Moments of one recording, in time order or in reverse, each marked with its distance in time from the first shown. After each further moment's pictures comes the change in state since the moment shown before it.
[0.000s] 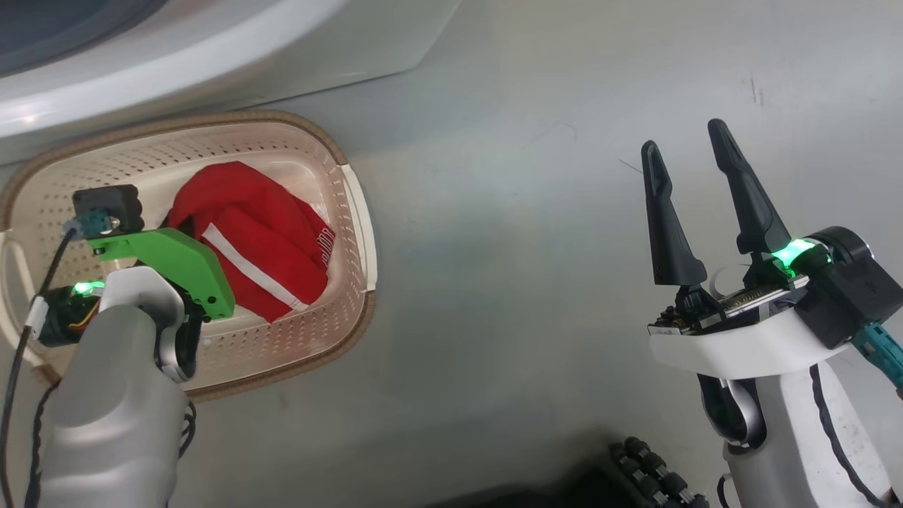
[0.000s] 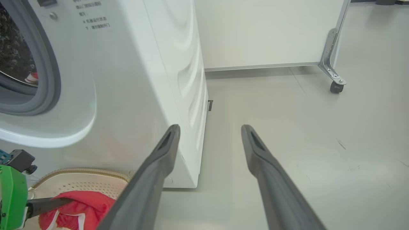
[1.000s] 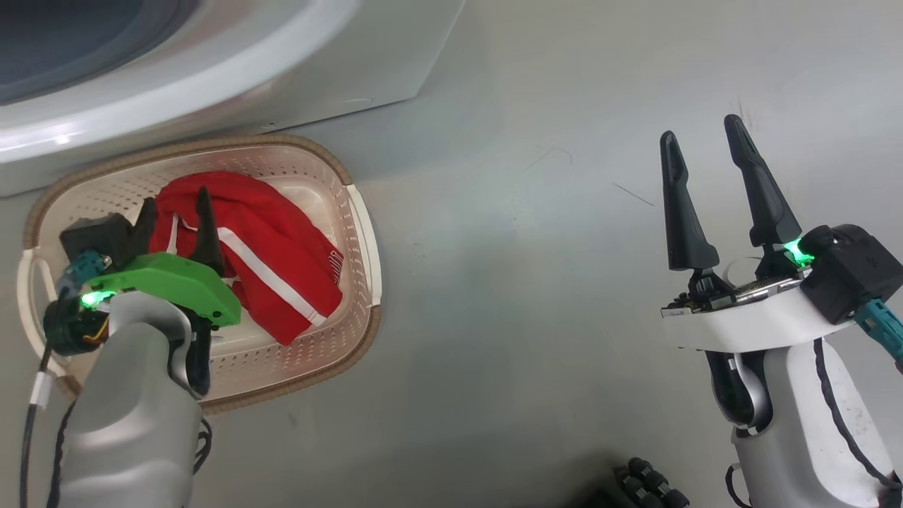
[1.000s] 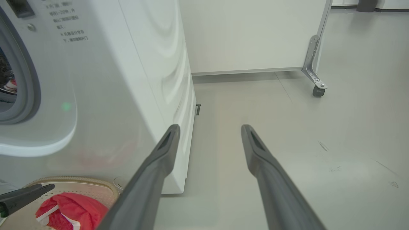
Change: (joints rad) left arm -0.041 -0.023 0.021 0.164 -0.032 -0.081 -0.365; right arm -0.044 0.000 -0.043 0.096 0.005 0.000 0.000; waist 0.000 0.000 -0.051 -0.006
